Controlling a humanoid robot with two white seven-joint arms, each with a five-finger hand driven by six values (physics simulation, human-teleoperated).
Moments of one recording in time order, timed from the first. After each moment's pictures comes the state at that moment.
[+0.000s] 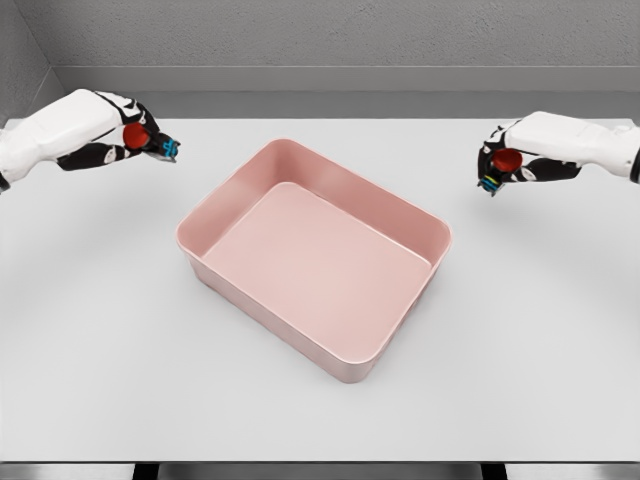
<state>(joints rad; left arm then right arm) -0.67 0.84 -0.60 -1.29 -0.31 -0.61 -0.15 -0.77 -0.83 0.62 -1.25 0.19 -0.61 0.56</state>
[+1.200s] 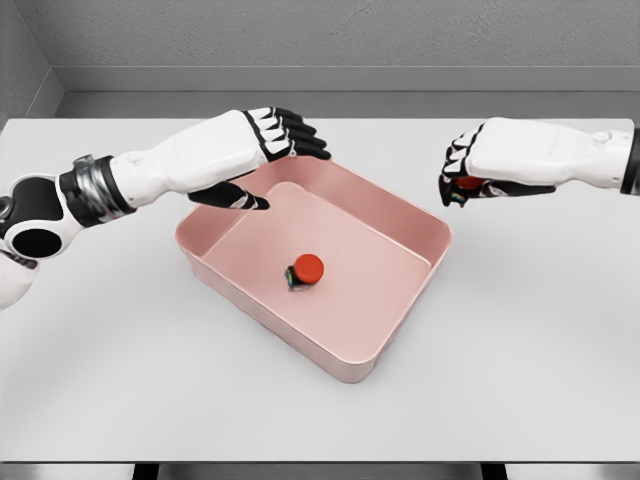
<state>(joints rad) -0.68 0.68 -0.70 -1.61 -0.32 -0.61 -0.16 -0.75 -0.93 0.63 -1.64 0.19 -0.61 0.59</state>
